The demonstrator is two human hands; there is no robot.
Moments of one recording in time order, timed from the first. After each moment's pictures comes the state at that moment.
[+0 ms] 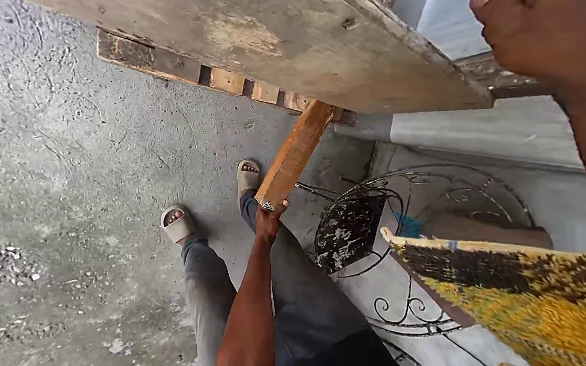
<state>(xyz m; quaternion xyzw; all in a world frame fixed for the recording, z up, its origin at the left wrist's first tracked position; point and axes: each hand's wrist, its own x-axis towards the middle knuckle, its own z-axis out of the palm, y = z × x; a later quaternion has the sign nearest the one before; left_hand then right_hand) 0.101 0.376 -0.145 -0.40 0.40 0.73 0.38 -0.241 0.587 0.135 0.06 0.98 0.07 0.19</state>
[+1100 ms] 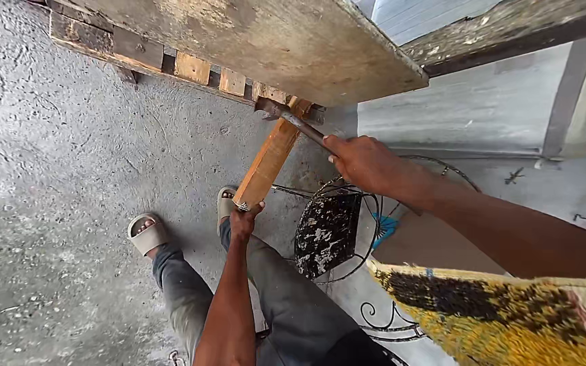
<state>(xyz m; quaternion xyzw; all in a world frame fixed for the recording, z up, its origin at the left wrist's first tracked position) 0.139 0.376 -0.176 -0.33 0.53 0.66 0.41 -0.043 0.521 0.099 -0.09 0.90 0.11 0.40</state>
